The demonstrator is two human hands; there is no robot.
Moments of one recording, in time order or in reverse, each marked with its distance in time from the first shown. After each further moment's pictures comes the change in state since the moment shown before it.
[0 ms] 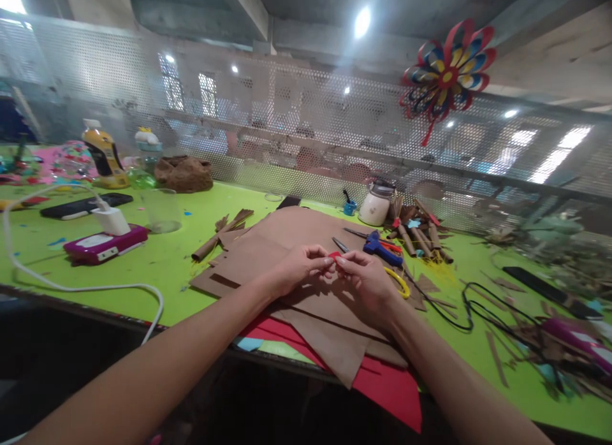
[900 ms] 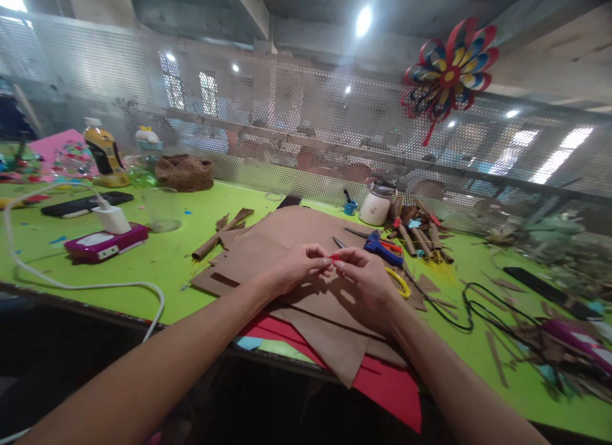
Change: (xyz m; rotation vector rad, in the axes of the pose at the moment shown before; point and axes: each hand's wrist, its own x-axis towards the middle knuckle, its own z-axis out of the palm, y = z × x) left_hand -0.001 0.003 0.000 0.015 0.048 -0.017; right_hand -0.003 -0.003 0.003 -0.091 0.028 -0.037
